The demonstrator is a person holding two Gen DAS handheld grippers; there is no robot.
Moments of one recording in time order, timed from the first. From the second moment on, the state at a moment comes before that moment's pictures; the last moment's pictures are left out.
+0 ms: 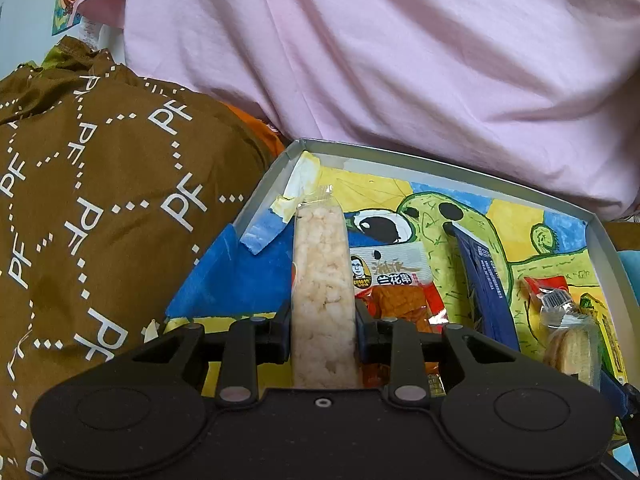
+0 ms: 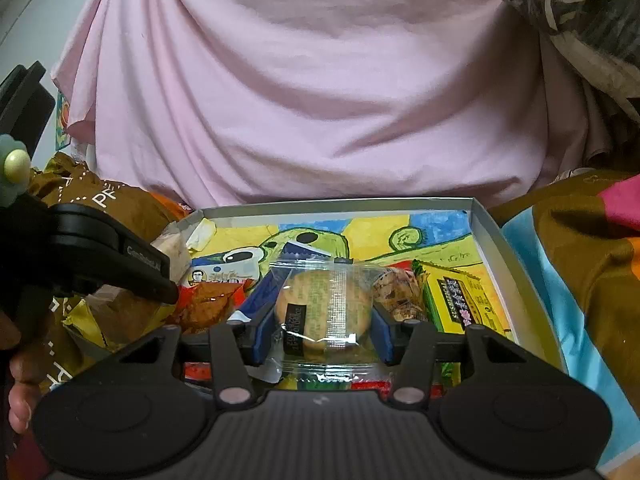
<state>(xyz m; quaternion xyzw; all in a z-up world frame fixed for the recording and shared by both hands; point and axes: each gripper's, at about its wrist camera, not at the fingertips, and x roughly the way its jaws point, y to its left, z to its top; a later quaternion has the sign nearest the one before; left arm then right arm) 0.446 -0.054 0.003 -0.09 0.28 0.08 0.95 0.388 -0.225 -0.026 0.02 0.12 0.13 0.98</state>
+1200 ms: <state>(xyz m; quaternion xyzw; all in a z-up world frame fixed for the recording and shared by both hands) 0.272 -0.033 0.054 -0.11 0.20 0.03 0.97 0.241 -0.263 0.029 0.00 0.06 0.09 0.99</state>
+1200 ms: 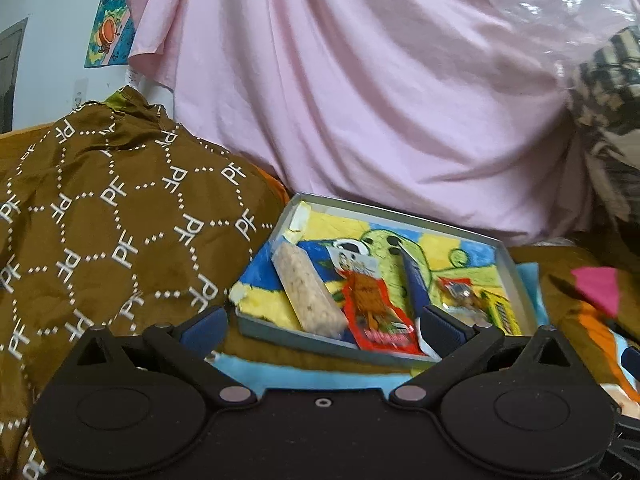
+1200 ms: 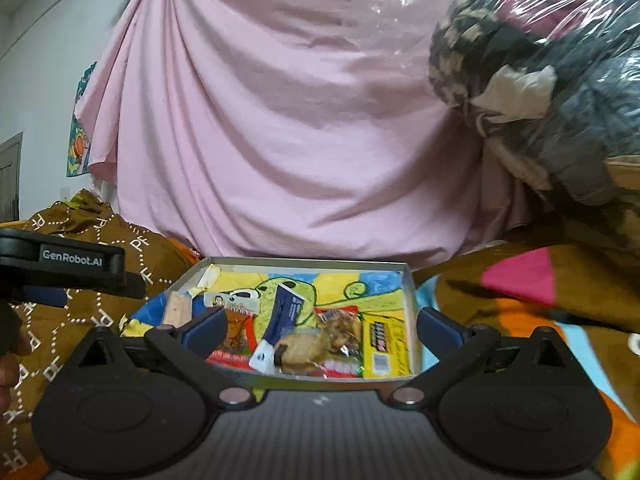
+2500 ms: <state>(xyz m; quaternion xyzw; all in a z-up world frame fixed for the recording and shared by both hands) 0.176 -0.022 -0.027 -0.08 0.33 -0.01 0.94 0.163 -0.239 -0.024 -0.09 0.29 0.10 0.95</state>
